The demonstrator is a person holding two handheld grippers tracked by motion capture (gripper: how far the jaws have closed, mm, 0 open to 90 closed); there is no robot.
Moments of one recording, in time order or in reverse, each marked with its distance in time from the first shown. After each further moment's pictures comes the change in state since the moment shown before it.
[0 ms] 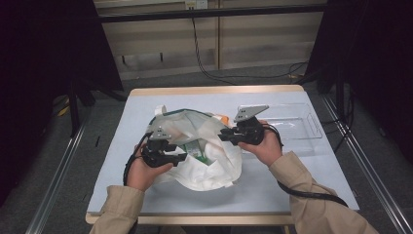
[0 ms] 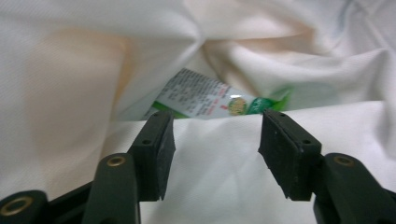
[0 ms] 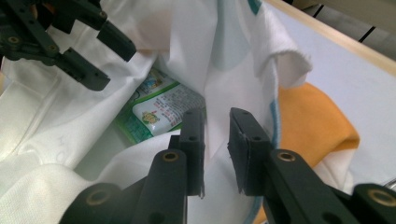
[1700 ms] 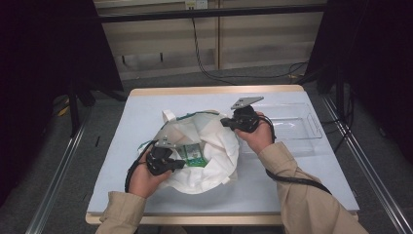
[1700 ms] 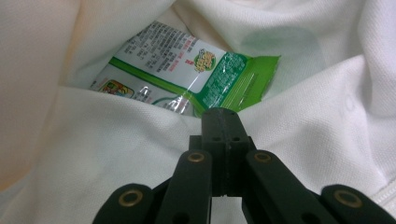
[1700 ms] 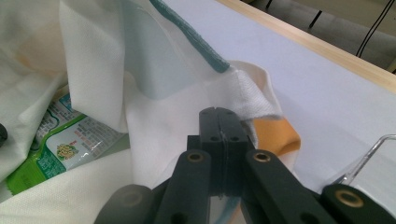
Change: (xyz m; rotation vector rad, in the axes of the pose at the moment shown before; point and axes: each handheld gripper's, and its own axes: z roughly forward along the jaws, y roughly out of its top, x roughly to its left) left arm -0.008 -0.018 0.011 0.127 -0.077 0.011; right arm -0.035 0.004 0.028 0.019 -0.158 0.097
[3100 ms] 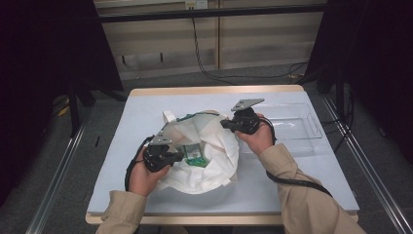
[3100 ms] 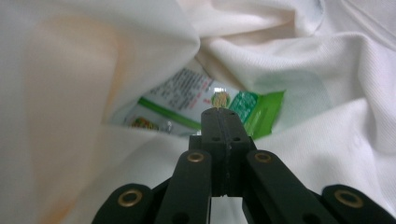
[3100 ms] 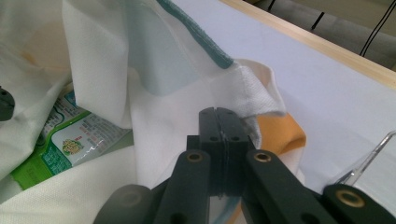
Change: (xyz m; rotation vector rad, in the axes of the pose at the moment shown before) left arm 0.004 0.009 -0.006 -0.126 0.054 0.028; right arm 0.003 -0.004 -0.001 -0.009 0.010 -0.003
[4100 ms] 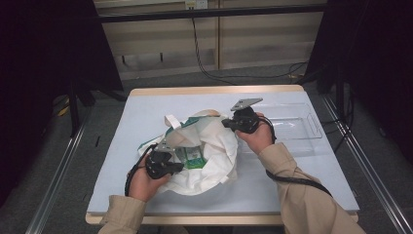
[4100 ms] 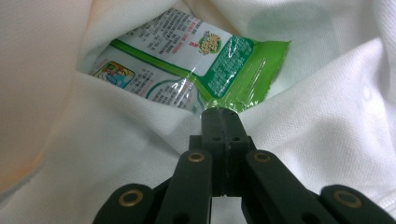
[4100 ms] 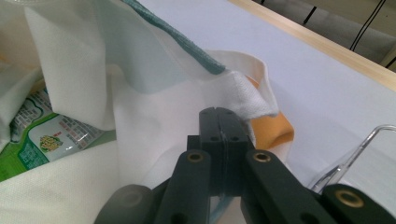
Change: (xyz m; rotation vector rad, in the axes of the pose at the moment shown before) left arm -0.005 -0.022 0.007 0.133 -0.041 -0.029; right arm -0.005 -0.002 0.005 0.035 -0.035 -0.012
